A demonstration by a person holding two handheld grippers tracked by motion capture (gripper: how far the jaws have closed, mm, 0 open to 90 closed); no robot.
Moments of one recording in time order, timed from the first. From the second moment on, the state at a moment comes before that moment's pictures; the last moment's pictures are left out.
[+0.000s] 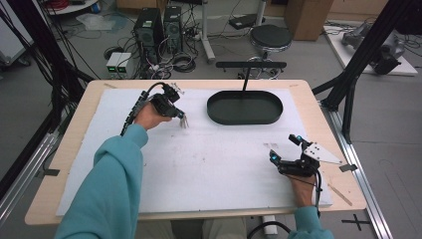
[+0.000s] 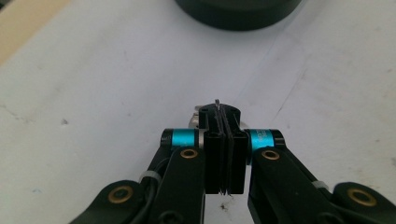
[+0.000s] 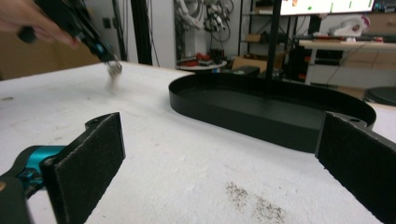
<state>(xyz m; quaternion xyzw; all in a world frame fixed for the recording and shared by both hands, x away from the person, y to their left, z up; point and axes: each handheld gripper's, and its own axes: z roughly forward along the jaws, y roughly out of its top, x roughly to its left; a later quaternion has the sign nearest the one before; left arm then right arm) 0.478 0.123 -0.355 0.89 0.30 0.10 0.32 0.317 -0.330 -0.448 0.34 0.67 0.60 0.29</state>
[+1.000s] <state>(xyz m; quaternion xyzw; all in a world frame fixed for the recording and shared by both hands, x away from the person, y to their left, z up) 0.405 0.149 -0.304 0.80 0.16 0.04 0.57 0.363 -0.287 -0.329 0.19 0.76 0.61 0.14</state>
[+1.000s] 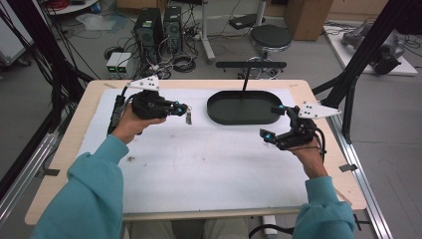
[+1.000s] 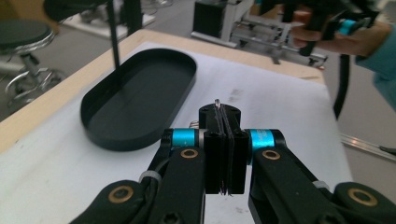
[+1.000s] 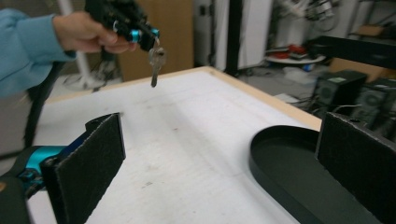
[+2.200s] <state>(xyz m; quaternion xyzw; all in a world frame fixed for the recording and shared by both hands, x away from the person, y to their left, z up) 0.360 0.134 -0.318 0.78 0.08 0.00 0.62 0.383 -0.168 -0.295 0.02 0.81 0.59 0.03</state>
